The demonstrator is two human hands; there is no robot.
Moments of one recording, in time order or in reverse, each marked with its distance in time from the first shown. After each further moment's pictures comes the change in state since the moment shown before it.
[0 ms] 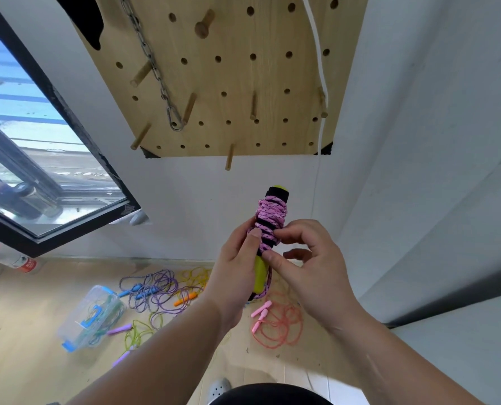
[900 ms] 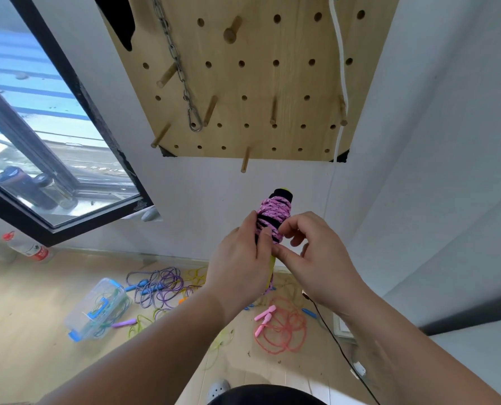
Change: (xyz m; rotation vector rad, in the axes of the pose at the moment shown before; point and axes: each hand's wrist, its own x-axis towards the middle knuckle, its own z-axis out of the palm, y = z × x) left_hand 0.011 0.011 -0.024 0.842 0.072 0.310; right_hand 0.026 -0.012 0.008 -0.319 -0.177 -0.067
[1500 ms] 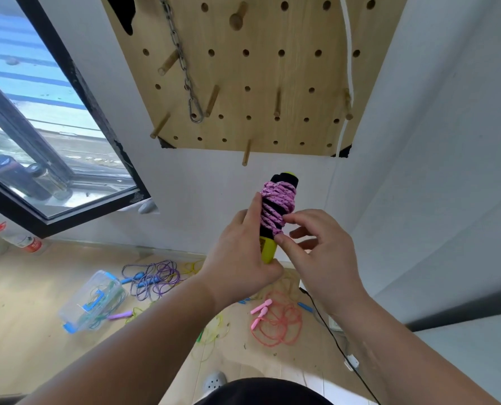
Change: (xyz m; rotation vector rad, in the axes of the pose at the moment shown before) left_hand 0.006 -0.009 -0.014 0.099 -0.143 0.120; right_hand -0.007 0.004 0.012 0.067 0.180 0.015
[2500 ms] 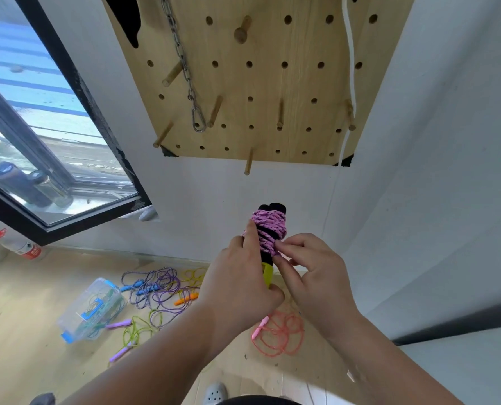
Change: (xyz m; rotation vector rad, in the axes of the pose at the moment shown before) left_hand -0.013 0.002 0.005 0.270 0.035 -0.099; right_hand -0.007 0.016 0.019 -0.115 0.012 -0.202
